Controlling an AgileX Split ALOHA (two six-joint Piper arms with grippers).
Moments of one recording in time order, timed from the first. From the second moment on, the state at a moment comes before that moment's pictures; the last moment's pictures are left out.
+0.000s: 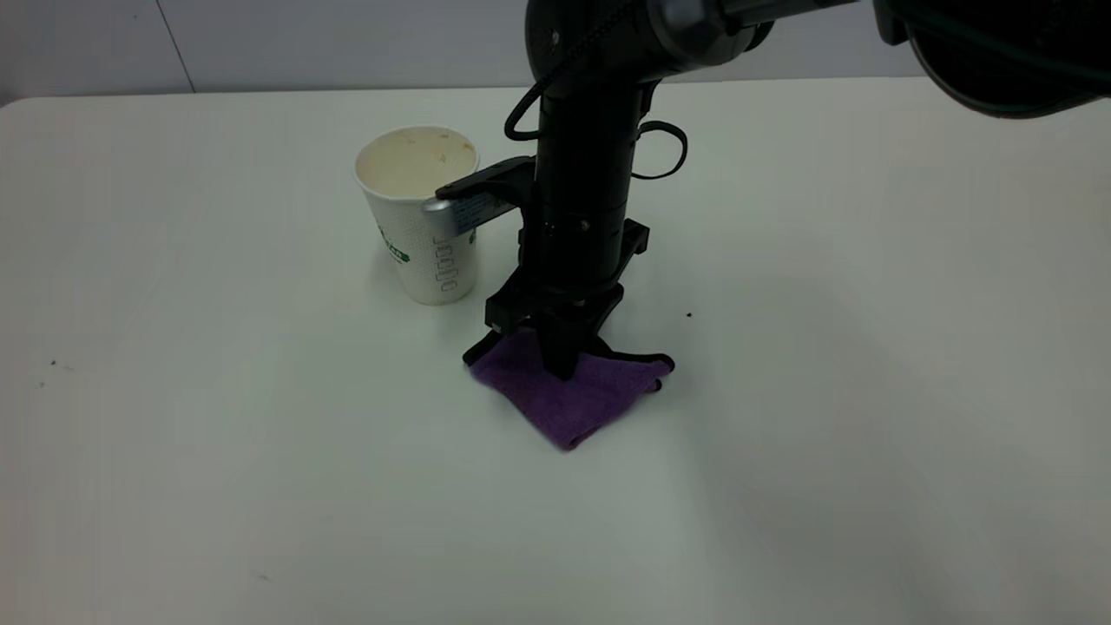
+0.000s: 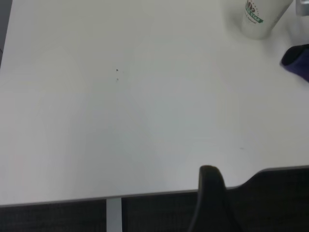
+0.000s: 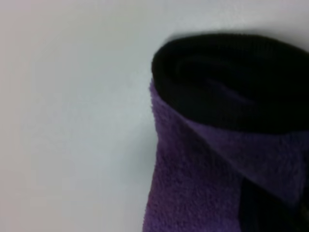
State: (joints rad) left arm -0.07 -0.02 -0.49 0.00 1.14 -0.01; right arm 0.62 2.78 -2.18 0.18 1.02 -0.31
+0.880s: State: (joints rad) left arm -0.07 -0.02 -0.49 0.00 1.14 -0.01; right arm 0.22 2.78 -2.19 -0.03 1.01 -0.08
